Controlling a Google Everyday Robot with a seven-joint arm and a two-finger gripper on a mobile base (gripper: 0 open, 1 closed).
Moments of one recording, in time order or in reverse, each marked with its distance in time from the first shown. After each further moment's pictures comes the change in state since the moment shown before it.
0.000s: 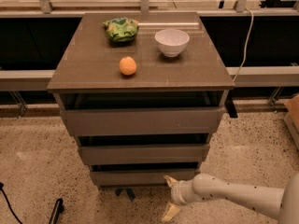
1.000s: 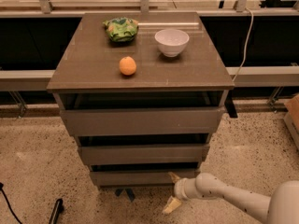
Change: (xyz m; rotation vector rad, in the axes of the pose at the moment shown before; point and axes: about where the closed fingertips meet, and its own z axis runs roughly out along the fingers) arm 0.057 -0.046 0.044 0.070 -0.054 0.093
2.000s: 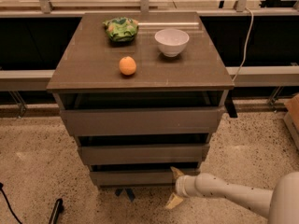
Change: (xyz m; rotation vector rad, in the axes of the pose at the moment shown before) arm -0.009 -0.016 -0.020 0.098 0.060 -0.096
